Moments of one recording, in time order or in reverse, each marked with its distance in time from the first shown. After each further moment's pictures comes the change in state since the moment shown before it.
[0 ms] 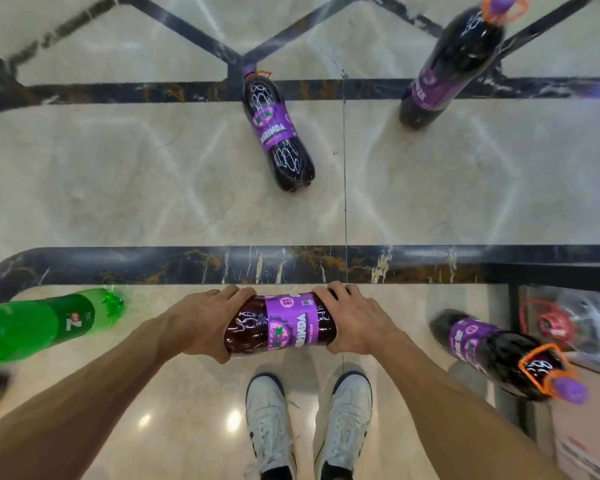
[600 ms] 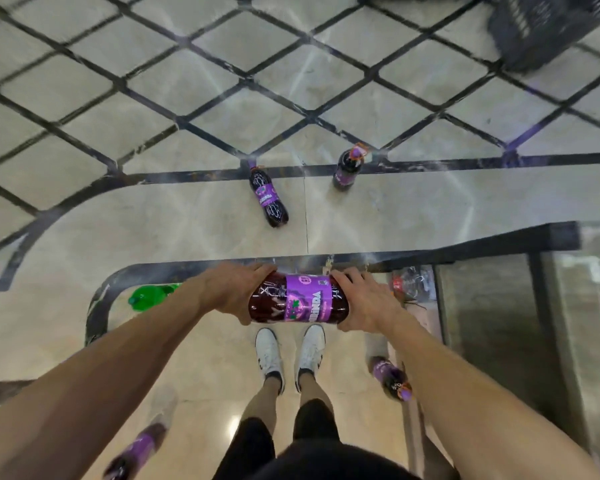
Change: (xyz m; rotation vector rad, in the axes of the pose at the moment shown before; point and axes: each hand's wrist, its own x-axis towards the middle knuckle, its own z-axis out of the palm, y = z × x) left_hand -0.388 0.239 -0.271 0.201 0.094 0.082; right_hand -0.439 -0.122 -0.301 -0.005 0.108 0.112
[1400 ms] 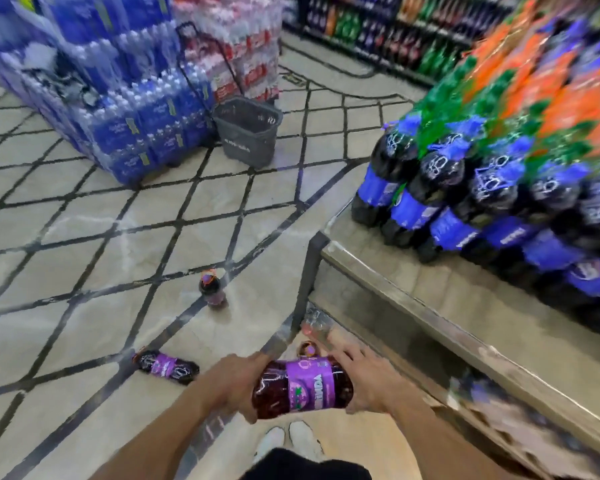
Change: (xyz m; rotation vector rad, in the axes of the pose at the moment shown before) left_hand -0.022 0.142 -0.095 0.393 -0.018 0.586; right_hand -0.241 -0.039 0.044 0.420 0.316 0.648
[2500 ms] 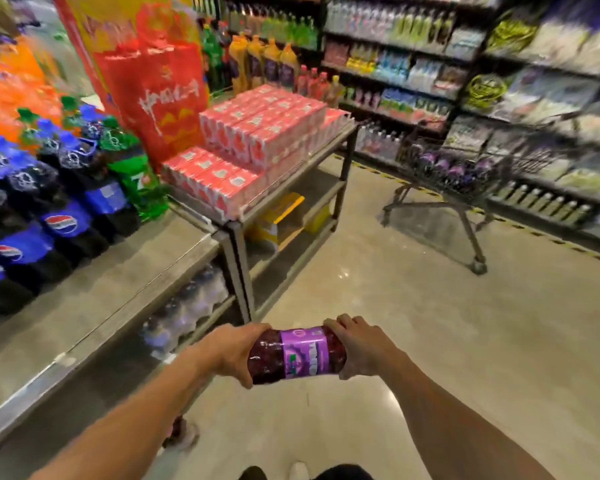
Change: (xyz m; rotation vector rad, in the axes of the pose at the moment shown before) left_hand 0.026 0.570 0.144 0.916 -0.410 1.279; right_hand -0.526 0.010 0.307 0.737 0.463 1.309
